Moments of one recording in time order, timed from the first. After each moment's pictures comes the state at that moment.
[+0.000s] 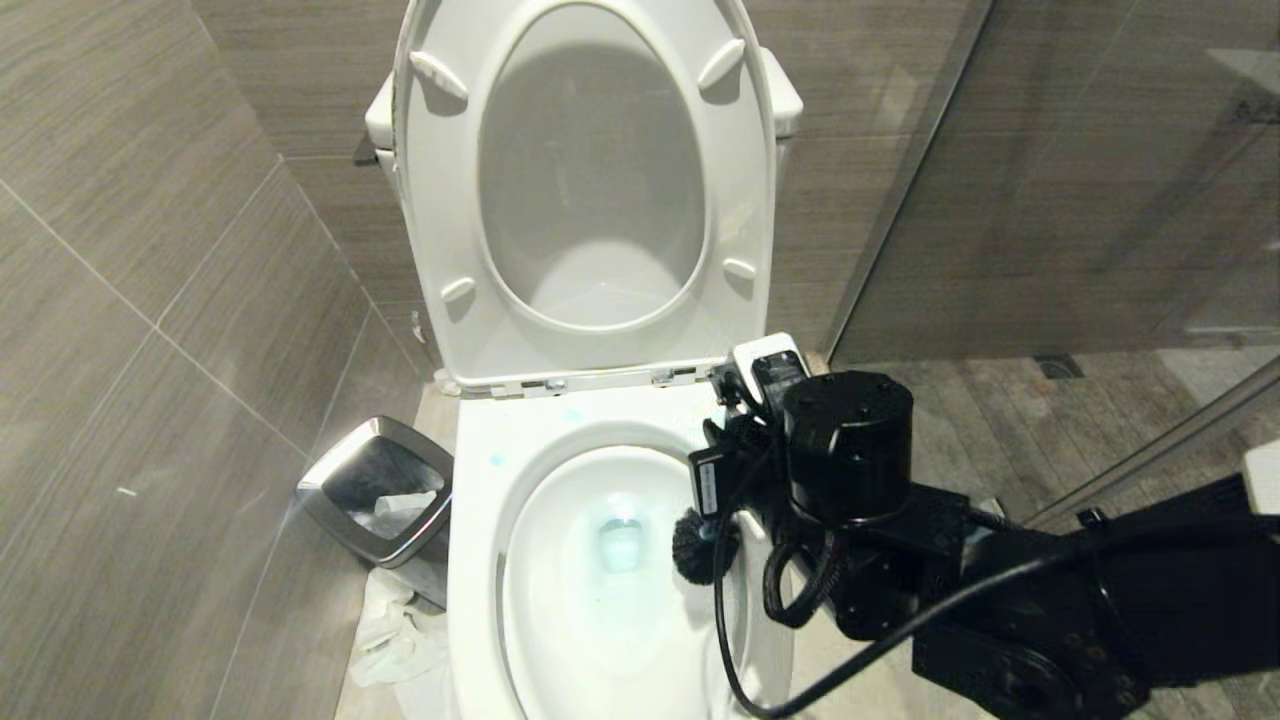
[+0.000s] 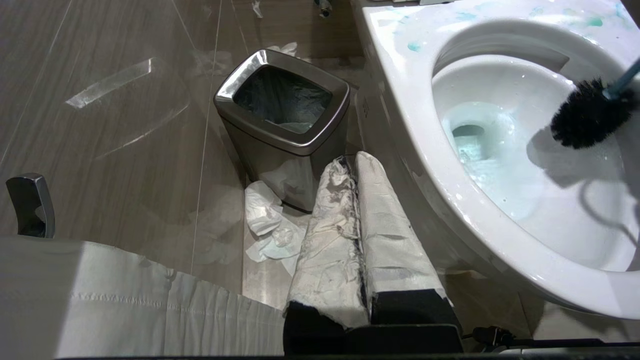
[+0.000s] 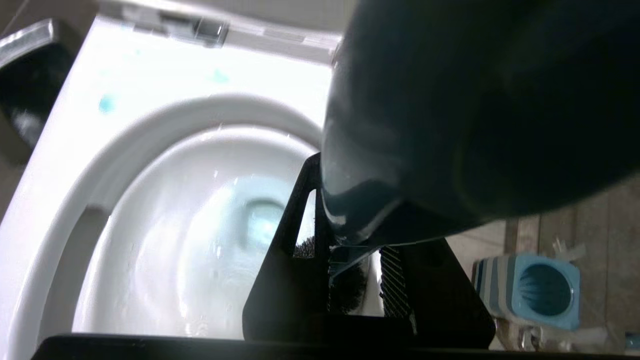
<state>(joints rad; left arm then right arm) 0.00 0.00 0.00 0.00 0.00 0.00 0.84 1.94 -0.98 -0.78 -0.57 0.01</state>
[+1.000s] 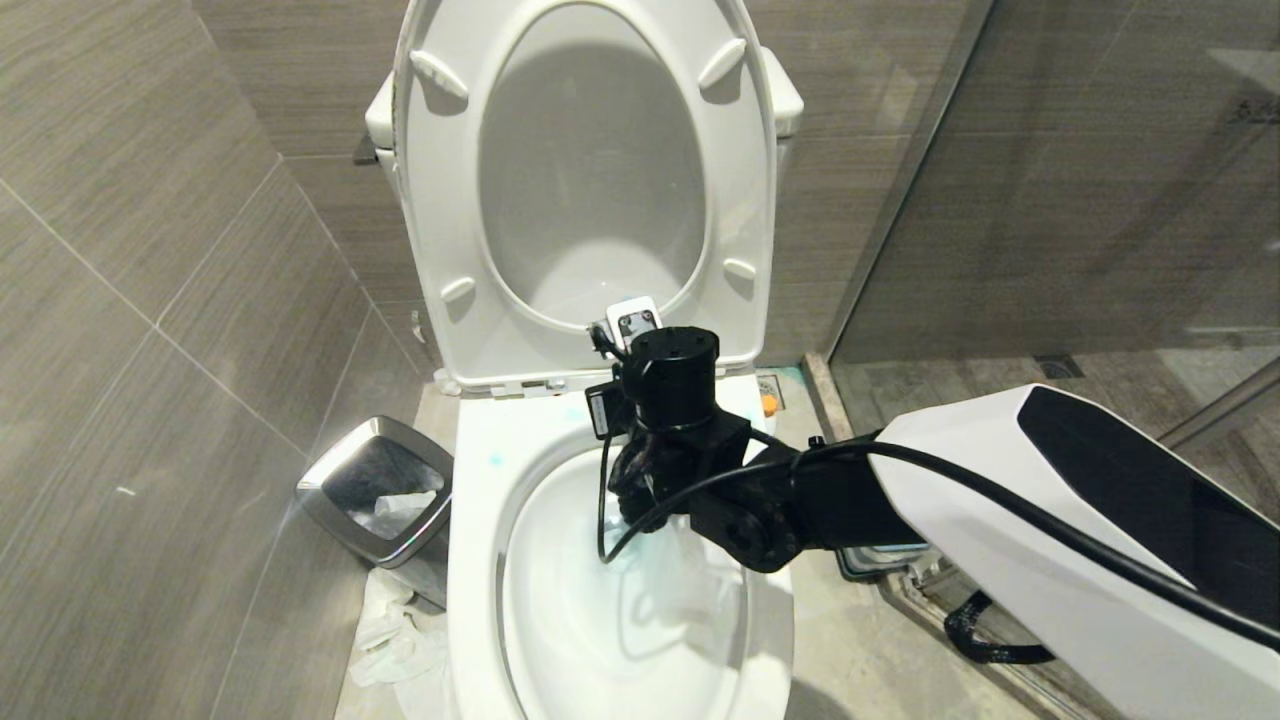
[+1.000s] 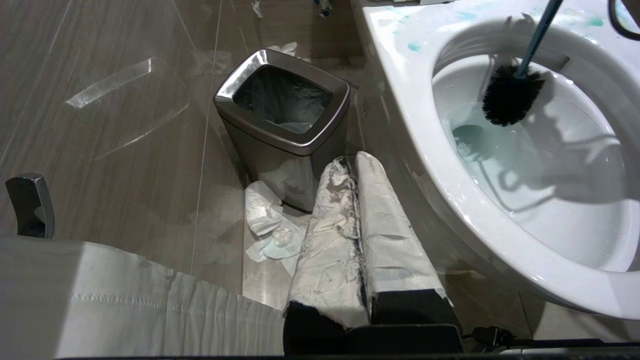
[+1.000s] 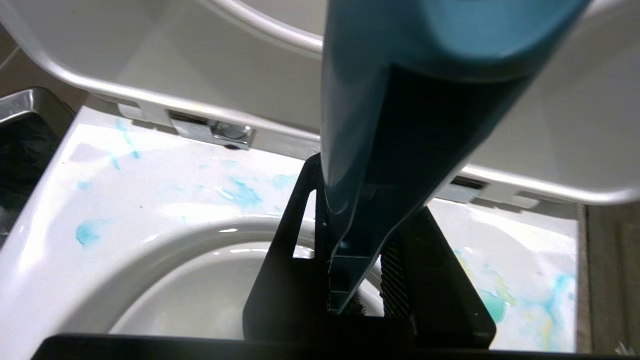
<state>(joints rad) 0.00 0.00 0.00 0.00 0.00 0.00 0.80 2.39 -1.69 -0.64 -0.53 -0.08</state>
